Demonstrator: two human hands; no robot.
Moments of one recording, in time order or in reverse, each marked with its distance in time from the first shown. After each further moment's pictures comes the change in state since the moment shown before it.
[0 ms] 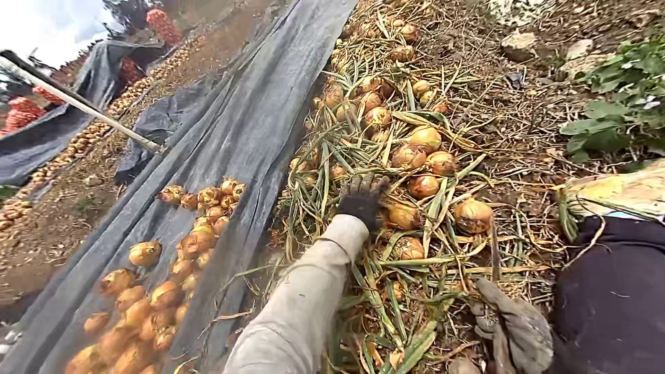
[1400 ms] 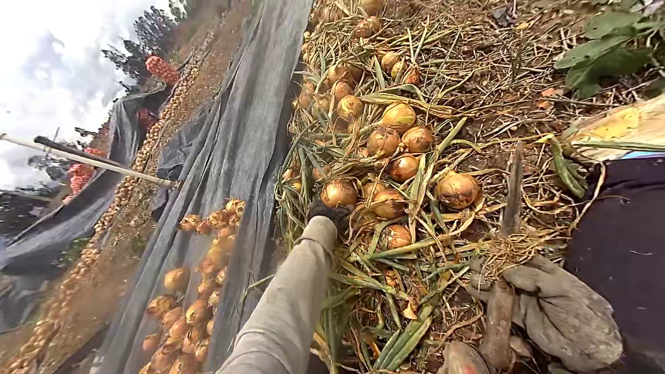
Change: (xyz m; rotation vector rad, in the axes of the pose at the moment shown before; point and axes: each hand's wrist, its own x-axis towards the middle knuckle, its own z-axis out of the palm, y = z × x) left_hand 0.022 -0.030 0.046 -0.259 -0.086 -0.782; right_hand -0.003 -0.017 -0.039 0.353 -0.152 -0.180
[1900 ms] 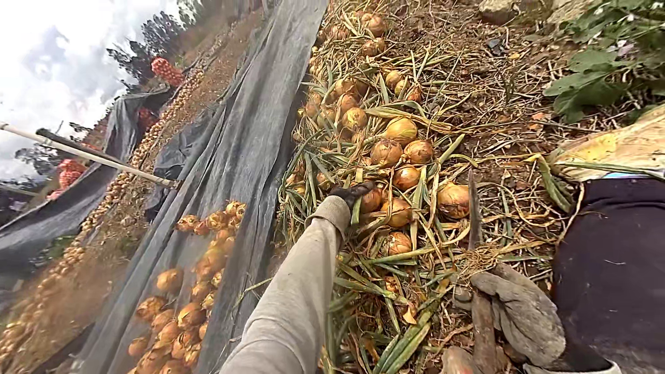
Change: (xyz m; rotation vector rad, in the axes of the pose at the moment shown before) left_hand -0.028 0.060 -0.042 -0.255 -0.228 0.197; right_hand -0.002 0.011 0.017 -0.183 0.023 0.059
